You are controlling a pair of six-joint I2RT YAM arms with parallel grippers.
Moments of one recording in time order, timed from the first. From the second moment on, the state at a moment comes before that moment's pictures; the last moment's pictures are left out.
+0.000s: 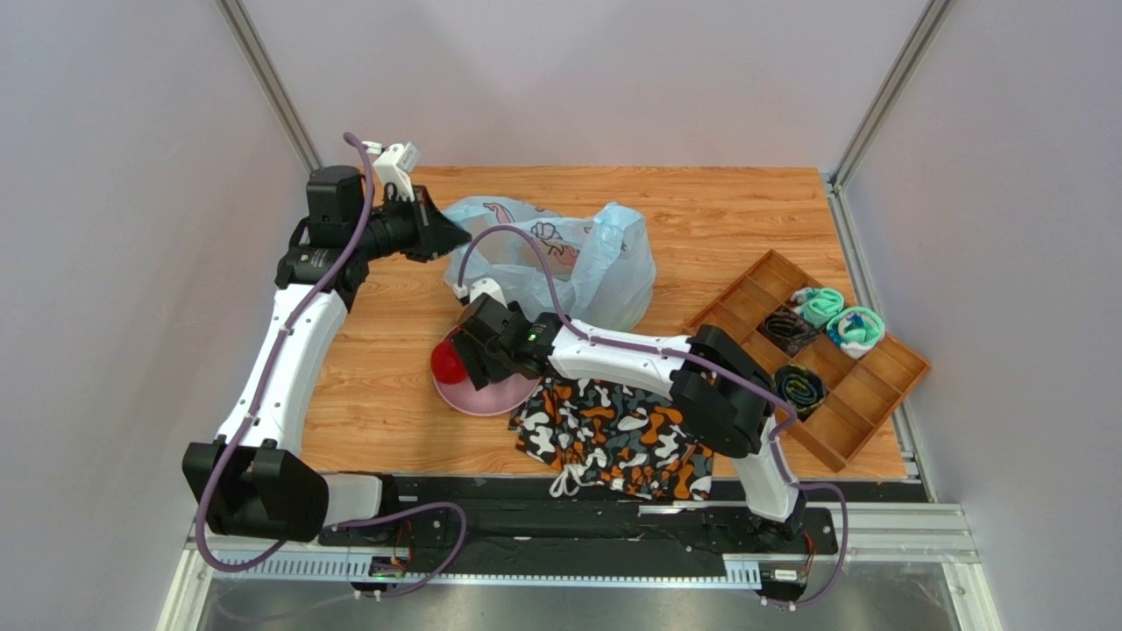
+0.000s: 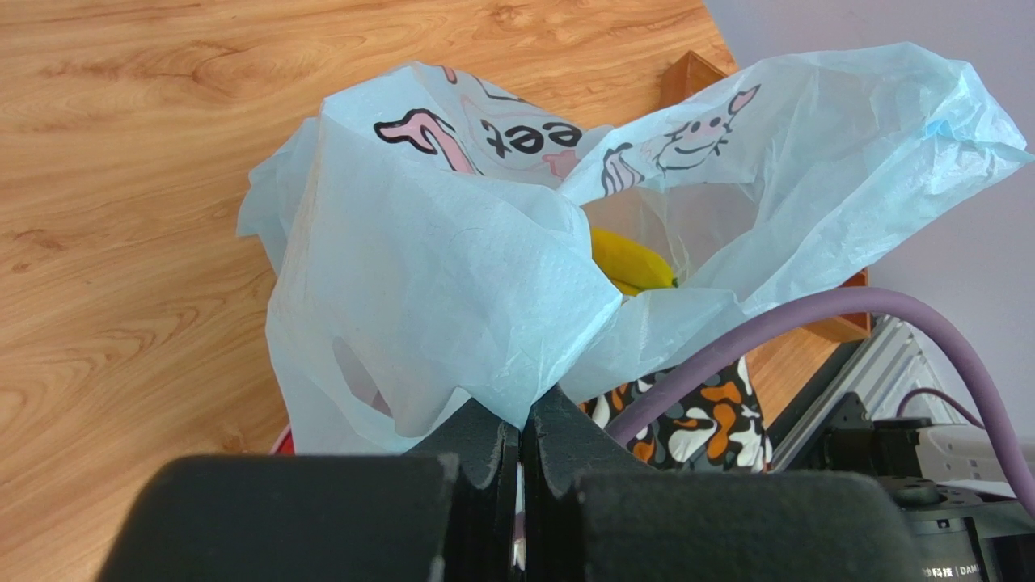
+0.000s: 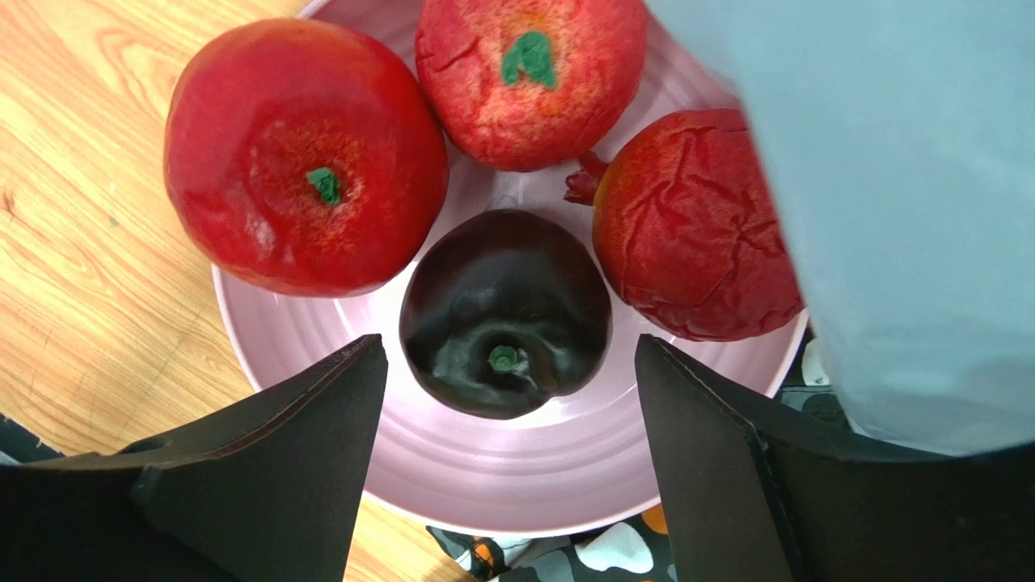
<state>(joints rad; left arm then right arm) -0.08 1.29 1.29 -0.44 0.69 -0.23 1.08 2.06 1.60 -0.41 0.24 0.42</state>
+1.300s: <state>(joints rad) -0.08 1.29 1.29 -0.44 0.69 -0.23 1.11 1.86 1.35 -0.26 0.02 0.24</state>
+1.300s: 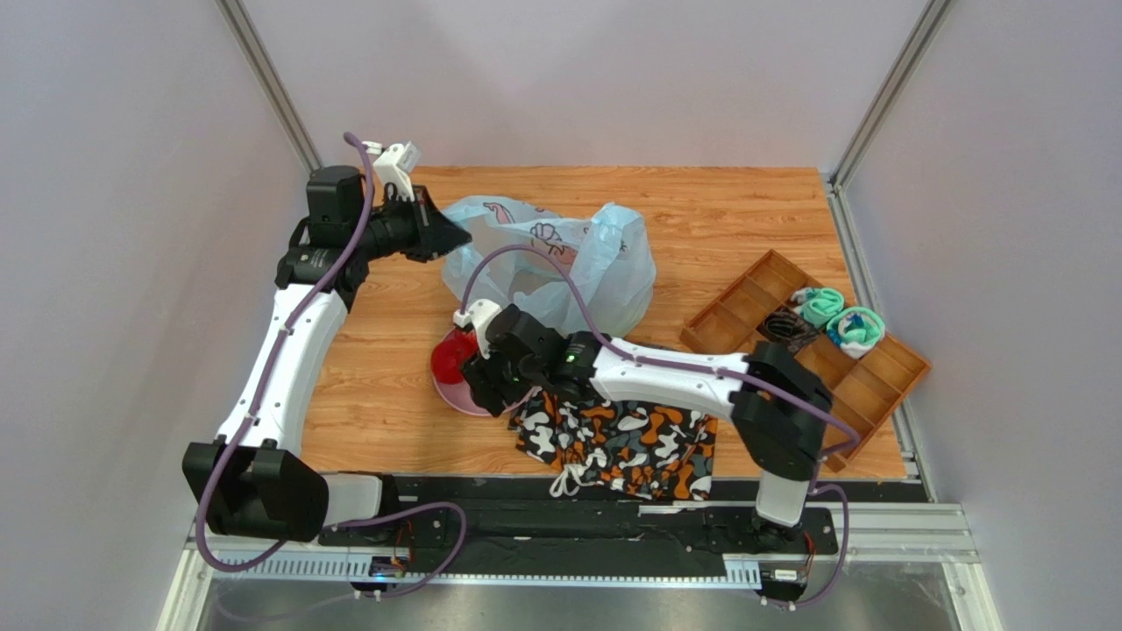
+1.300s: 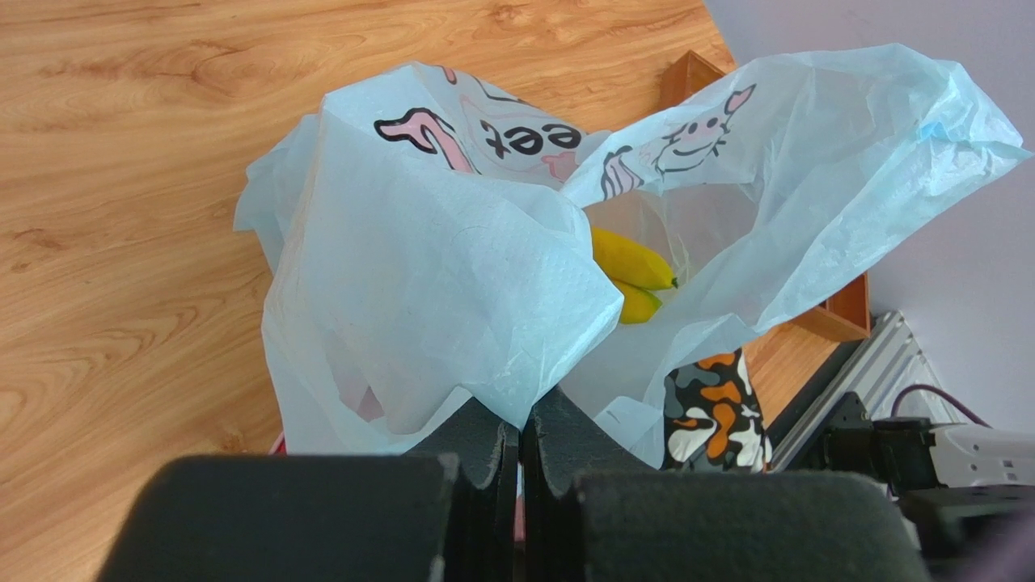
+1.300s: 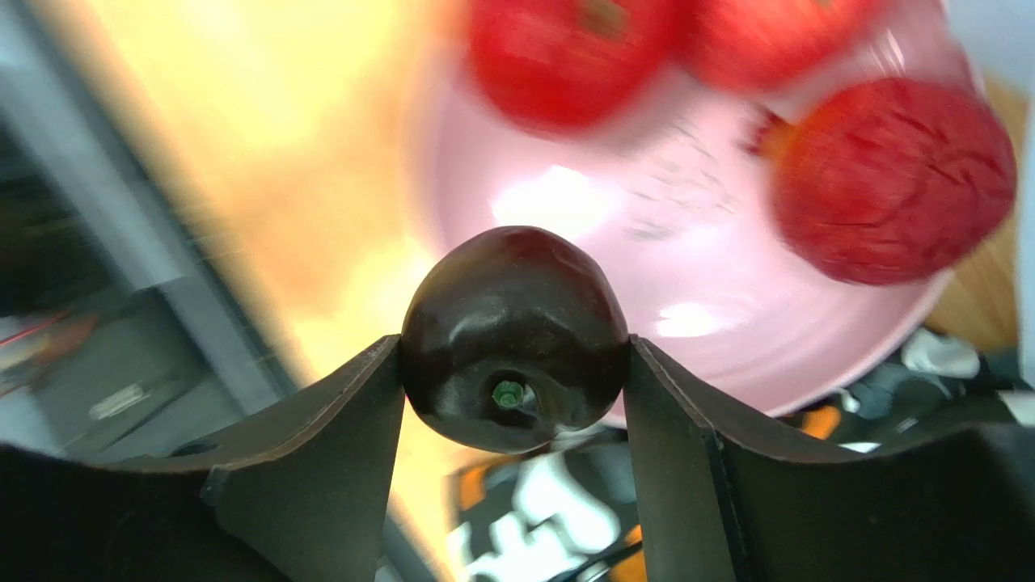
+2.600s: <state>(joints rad) -0.08 1.29 1.29 -0.44 0.69 -0.23 0.86 2.03 1.92 -0.61 0.37 0.24</state>
